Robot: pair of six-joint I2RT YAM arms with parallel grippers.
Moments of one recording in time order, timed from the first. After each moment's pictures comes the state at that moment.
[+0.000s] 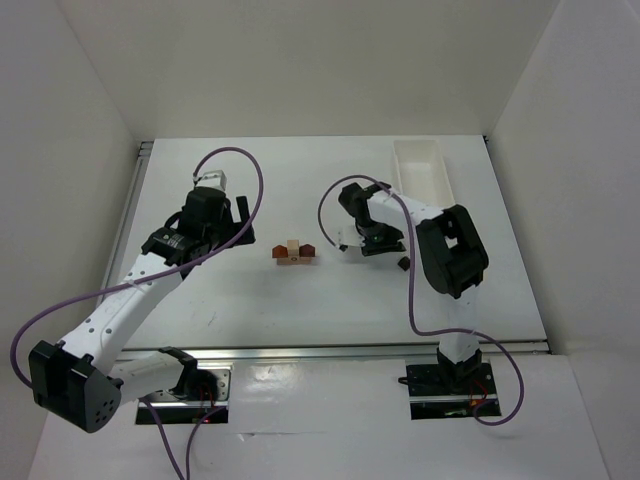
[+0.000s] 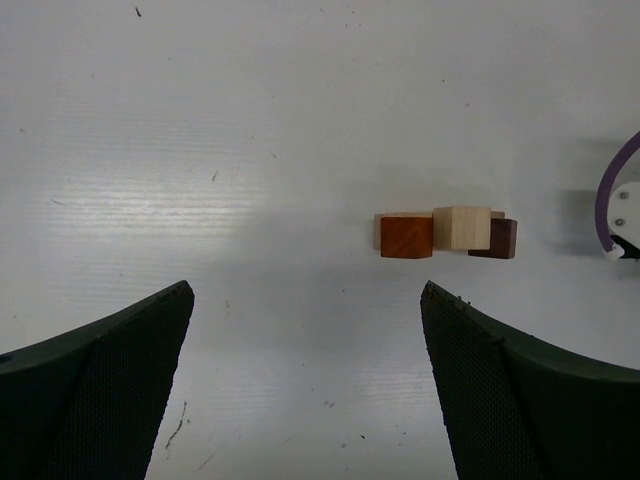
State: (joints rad) left arm -0.38 1.13 1.01 -0.58 -0.23 -0.45; right arm 0.51 2.02 1.44 -1.05 0.40 -1.06
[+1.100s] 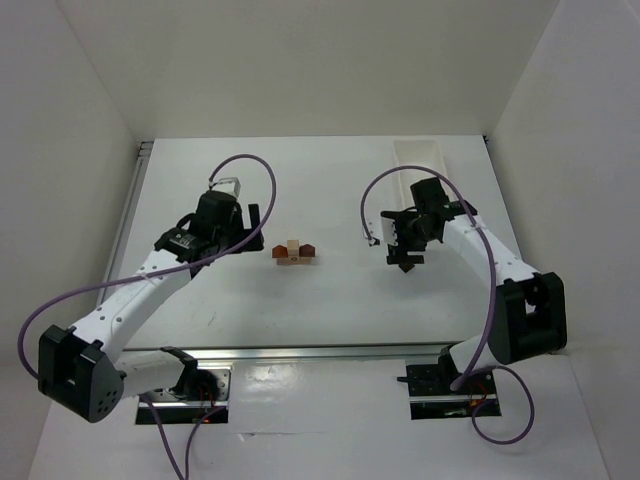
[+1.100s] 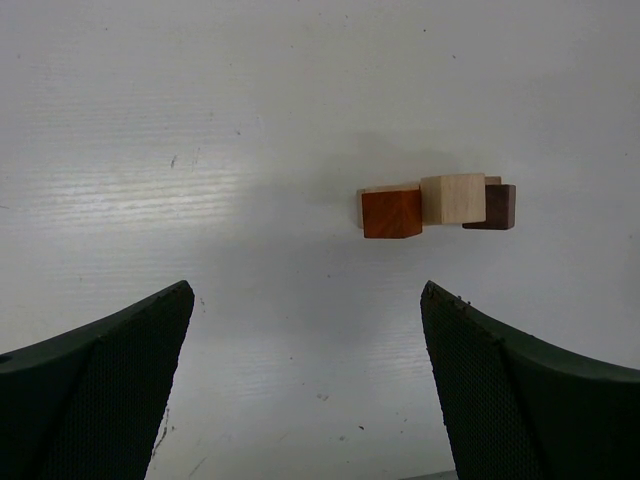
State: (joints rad) left arm -0.40 1.18 0.97 -0.53 -0.17 -0.43; right arm 0.23 1.44 1.06 -0.72 -0.36 -1.40
